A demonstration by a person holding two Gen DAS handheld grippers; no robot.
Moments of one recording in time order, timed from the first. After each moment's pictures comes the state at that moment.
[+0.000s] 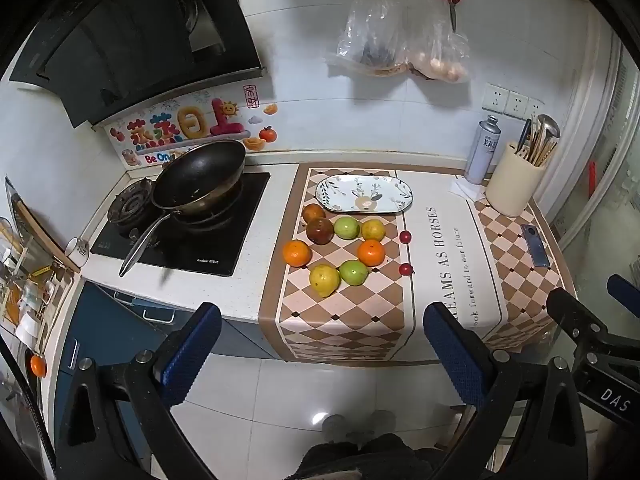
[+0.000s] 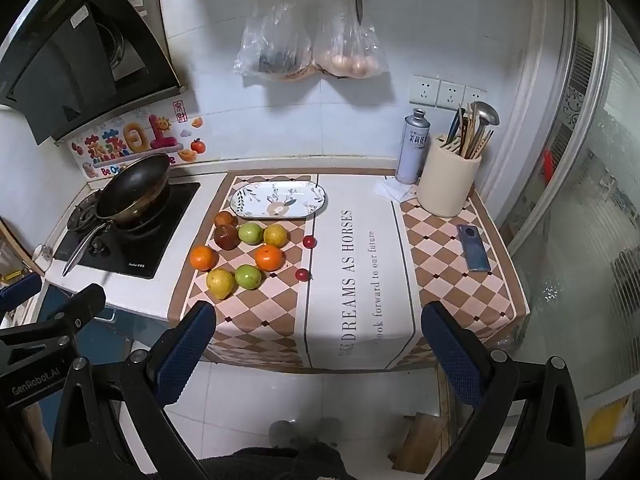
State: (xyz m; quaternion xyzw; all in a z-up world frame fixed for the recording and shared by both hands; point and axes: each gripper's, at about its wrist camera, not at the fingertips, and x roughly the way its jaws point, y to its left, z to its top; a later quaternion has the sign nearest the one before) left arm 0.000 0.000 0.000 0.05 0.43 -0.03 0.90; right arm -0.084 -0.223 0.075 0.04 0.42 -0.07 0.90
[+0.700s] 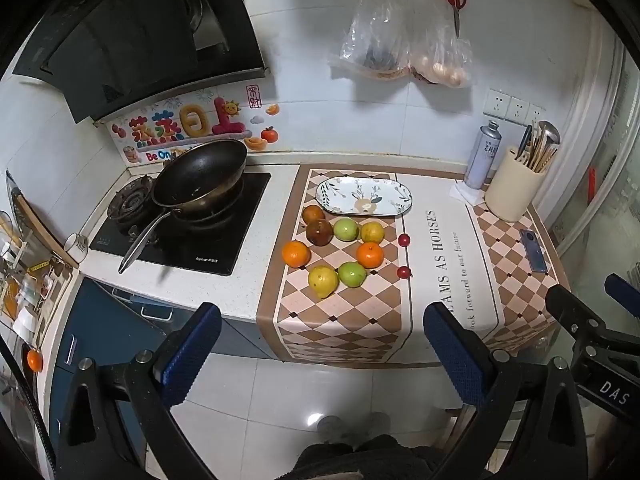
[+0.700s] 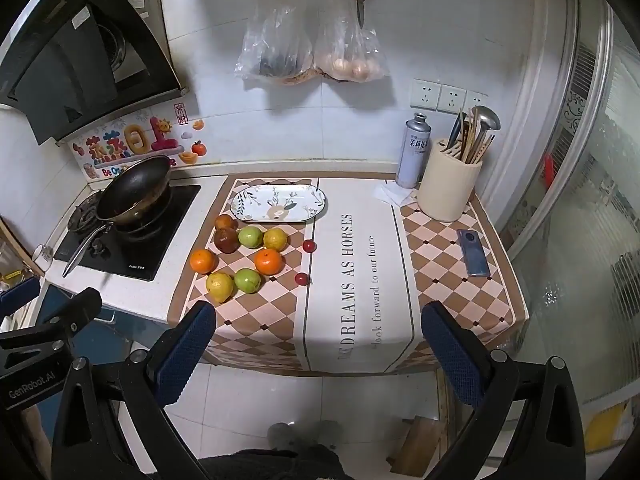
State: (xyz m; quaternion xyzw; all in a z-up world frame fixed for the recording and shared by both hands) left arm 0.000 0.000 0.000 0.04 0.43 -0.03 0.90; right arm -0.080 -0.227 0.077 0.04 0.42 -0.06 0.90
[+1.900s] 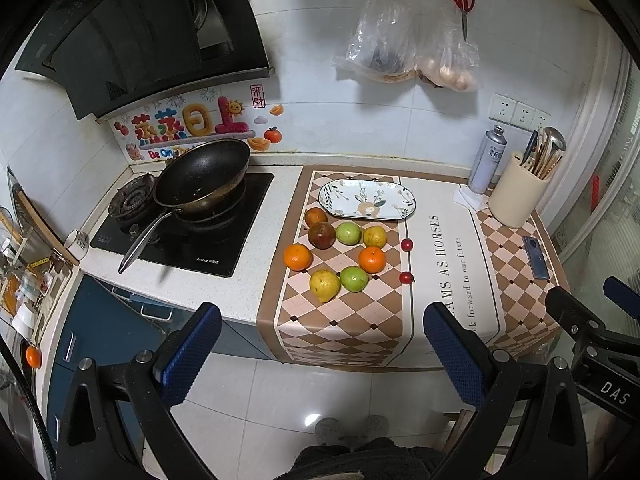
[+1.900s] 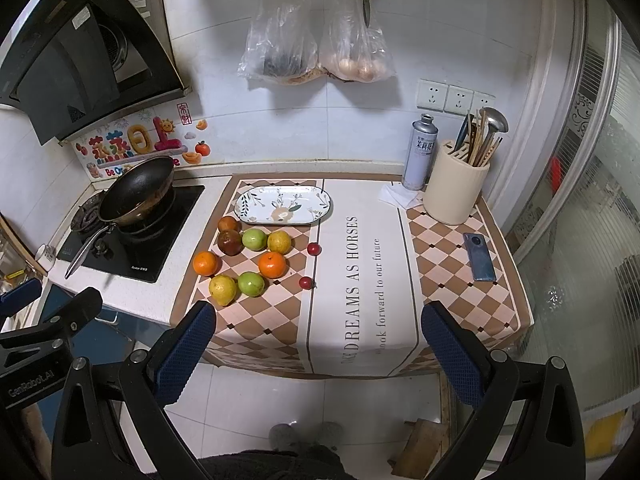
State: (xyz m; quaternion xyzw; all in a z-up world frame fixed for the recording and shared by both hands) left arm 0.011 0.012 0.015 0.04 0.43 -0.03 0.90; right arm -0.073 -0.219 0.076 0.04 0.42 -0.06 0.90
